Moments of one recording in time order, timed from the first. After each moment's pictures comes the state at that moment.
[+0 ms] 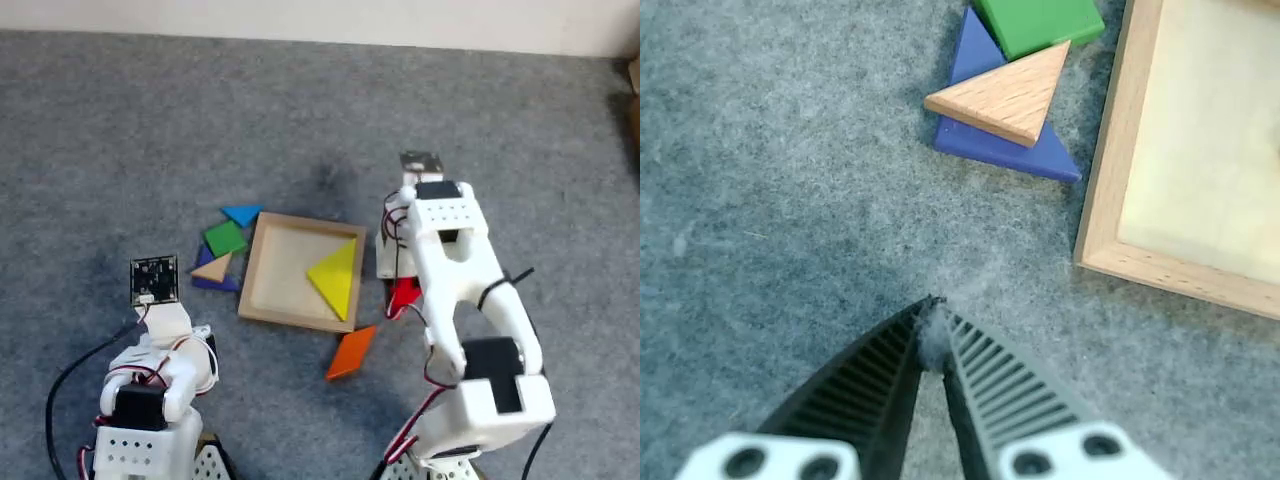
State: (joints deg) left arm -1.8 -103.9 96.0 73.4 17.2; right arm -12.7 2.4 19.3 73.1 -0.7
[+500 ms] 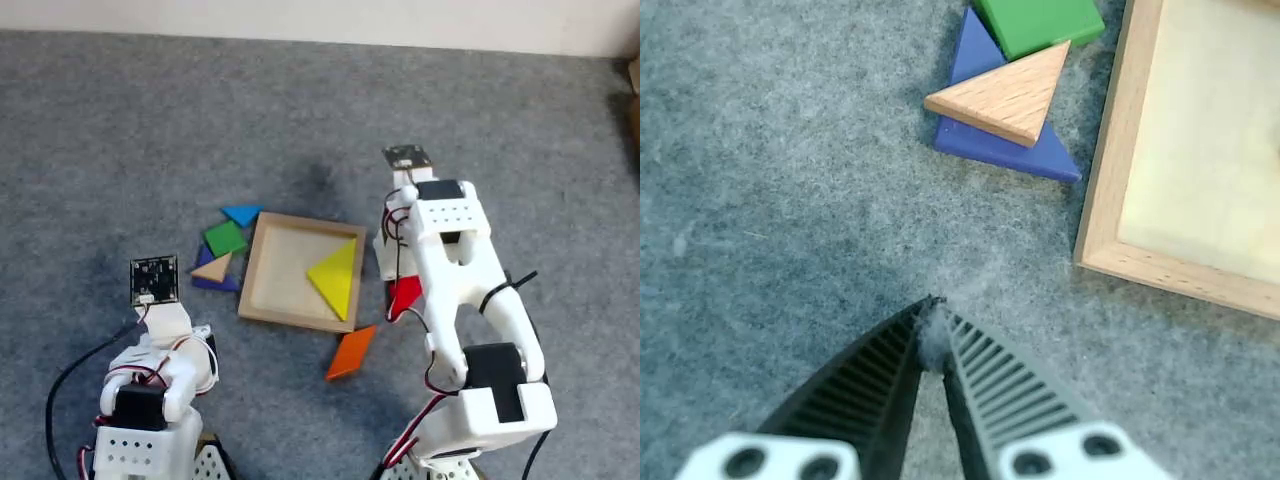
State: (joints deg) left arm -1.8 -103.9 96.0 73.4 17.2; right arm -12.8 1.6 19.3 73.2 7.4
